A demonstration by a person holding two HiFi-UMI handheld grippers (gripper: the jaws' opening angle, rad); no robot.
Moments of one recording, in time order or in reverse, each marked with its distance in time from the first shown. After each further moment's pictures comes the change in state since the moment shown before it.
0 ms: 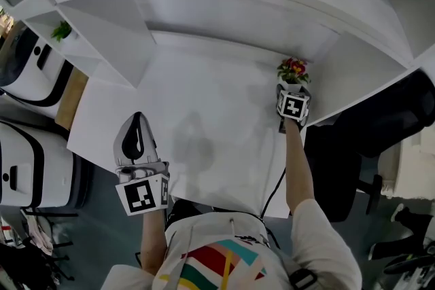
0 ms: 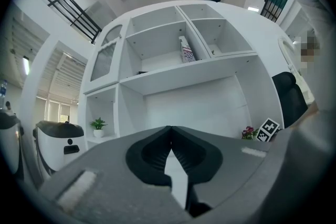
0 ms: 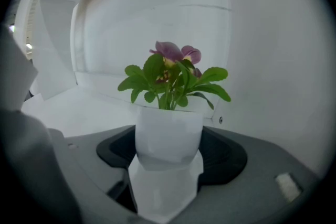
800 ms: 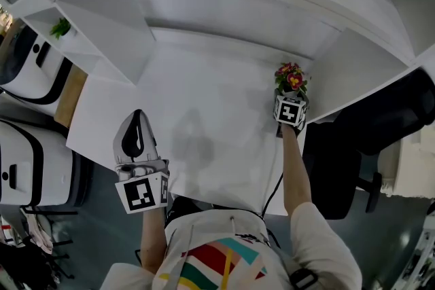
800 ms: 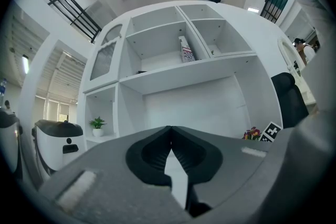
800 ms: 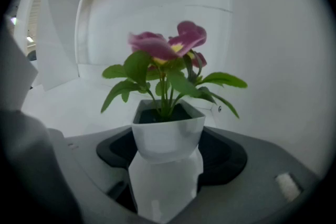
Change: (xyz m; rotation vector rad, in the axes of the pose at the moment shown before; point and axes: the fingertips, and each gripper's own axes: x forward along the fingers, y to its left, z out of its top) left arm -0.001 0.000 -0.002 -0.003 -0.001 -0.008; right arm -0.006 0.009 -0.026 -0.034 0.007 -0.012
